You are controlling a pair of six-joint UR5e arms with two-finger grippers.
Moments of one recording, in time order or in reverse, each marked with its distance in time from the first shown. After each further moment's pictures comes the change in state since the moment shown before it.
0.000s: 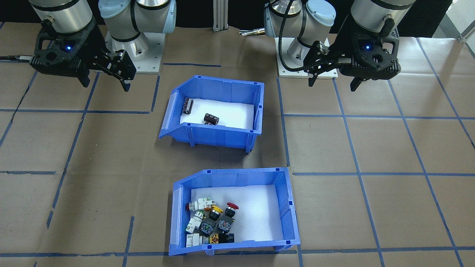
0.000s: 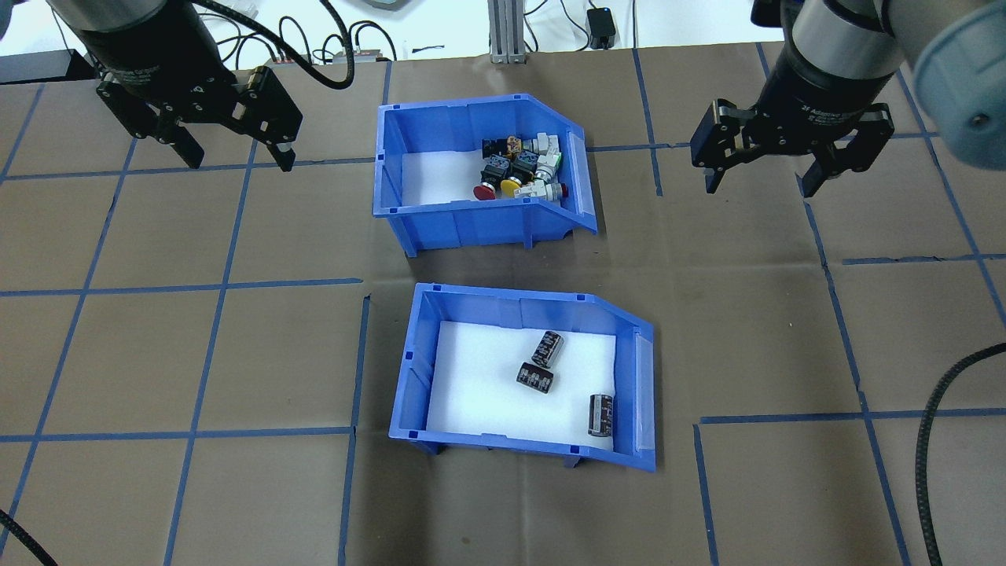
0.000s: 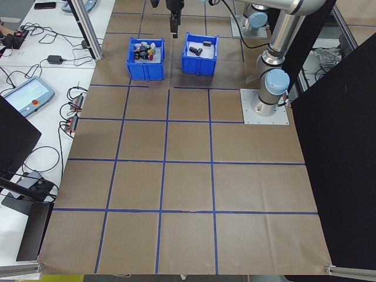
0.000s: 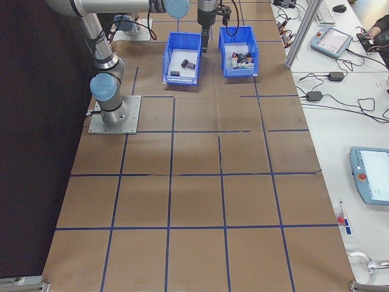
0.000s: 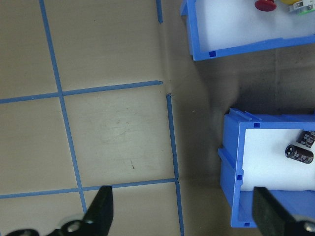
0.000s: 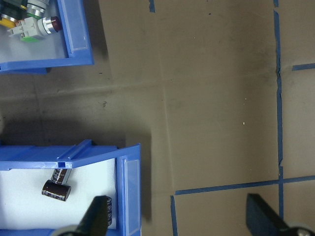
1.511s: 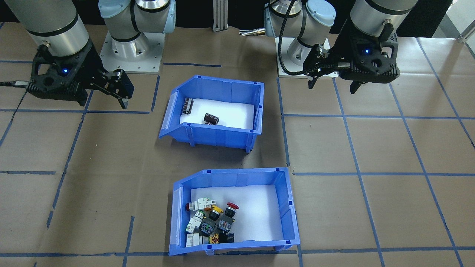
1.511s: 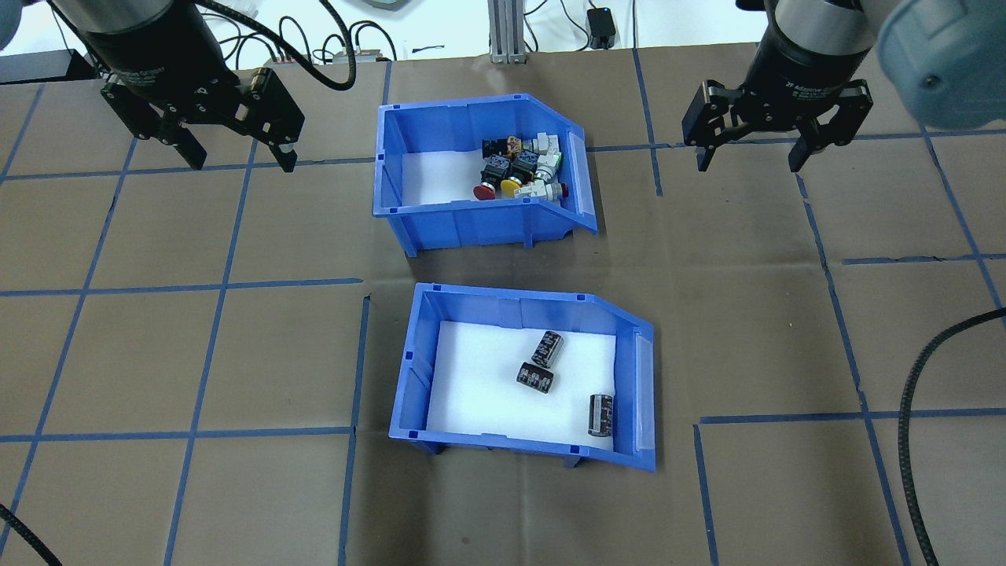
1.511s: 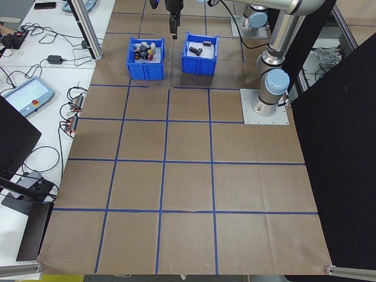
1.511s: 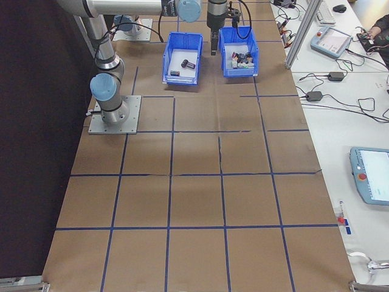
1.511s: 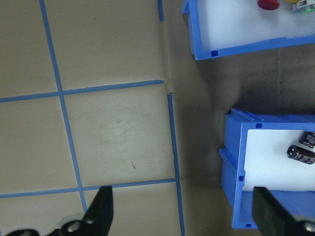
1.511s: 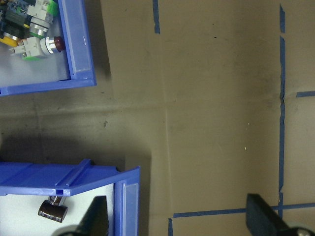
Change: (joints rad) left arm 0.000 -0.010 0.000 0.005 0.003 -0.002; right arm -0.001 0.104 -0.073 -0.040 0.000 -0.049
